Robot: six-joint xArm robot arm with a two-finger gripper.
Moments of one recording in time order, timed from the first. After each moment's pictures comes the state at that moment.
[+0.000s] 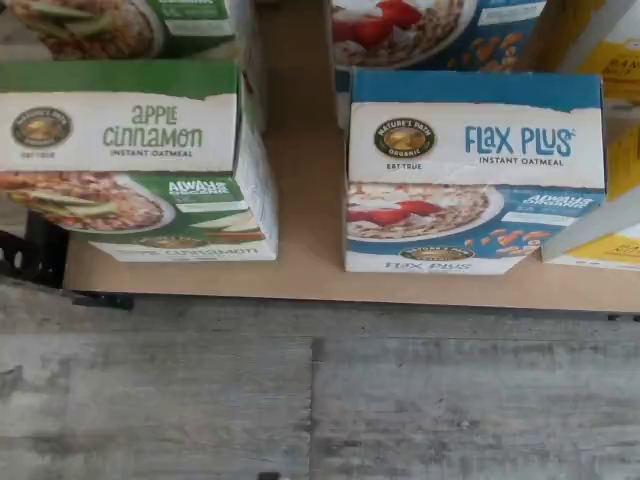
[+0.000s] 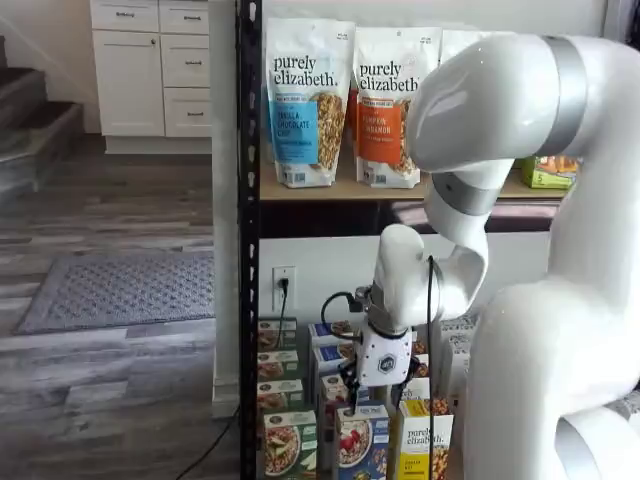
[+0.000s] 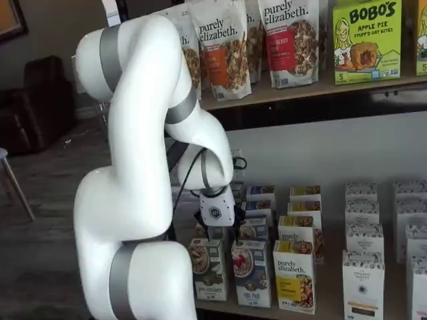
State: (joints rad) arm 0.10 0.24 -0.68 0.01 0.28 0.09
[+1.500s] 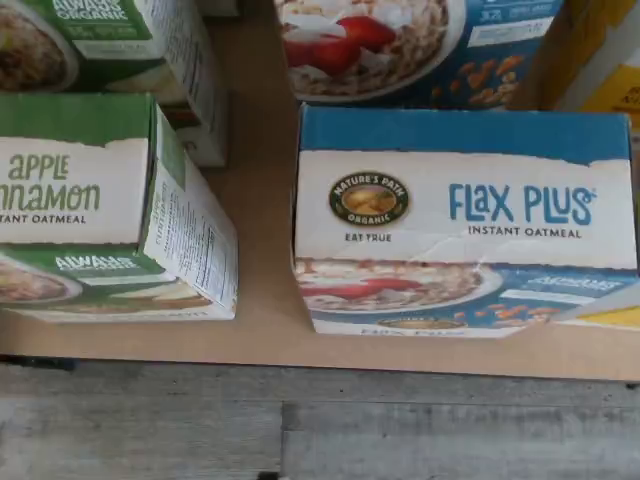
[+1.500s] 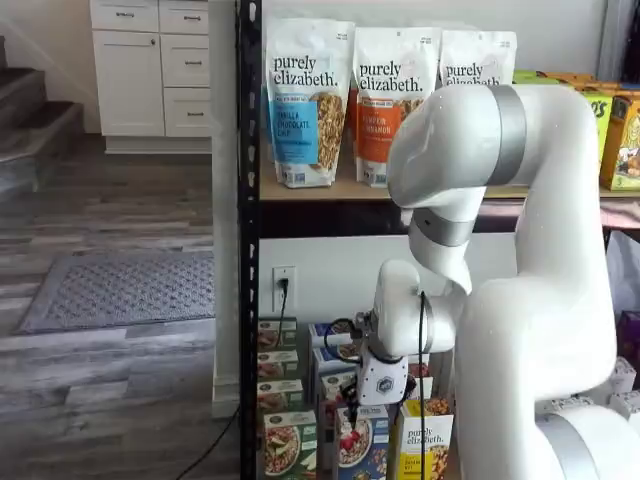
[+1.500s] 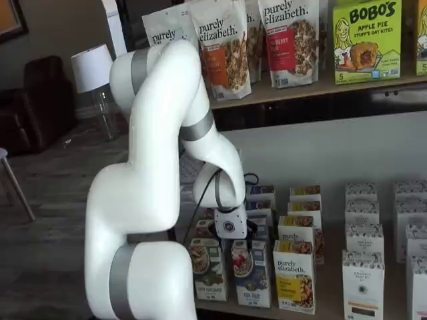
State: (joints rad) arm 0.06 0.53 -0.87 0.06 0.16 0.00
